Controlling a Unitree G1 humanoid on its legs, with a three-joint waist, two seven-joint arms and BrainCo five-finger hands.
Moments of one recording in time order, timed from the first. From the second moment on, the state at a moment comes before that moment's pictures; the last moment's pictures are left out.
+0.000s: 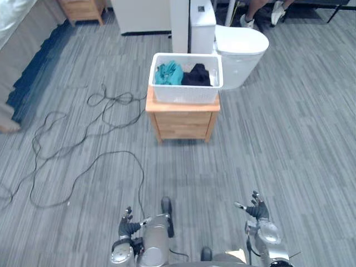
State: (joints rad) left arm 0.17 0.07 0.06 0.75 -0.10 -0.20 0.18; right arm 0.07 -0.08 -0.12 0.75 0.07 -0.15 -0.16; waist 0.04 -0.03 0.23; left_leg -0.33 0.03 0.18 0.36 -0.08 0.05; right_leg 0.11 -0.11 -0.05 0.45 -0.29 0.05
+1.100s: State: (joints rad) left arm 0.19 0.07 0.07 0.71 -0.11 -0.18 0.17; right arm 0.18 -0.07 -0.12 0.57 0.04 -0.15 -0.15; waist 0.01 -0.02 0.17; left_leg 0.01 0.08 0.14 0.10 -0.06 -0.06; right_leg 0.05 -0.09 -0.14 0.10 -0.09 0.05
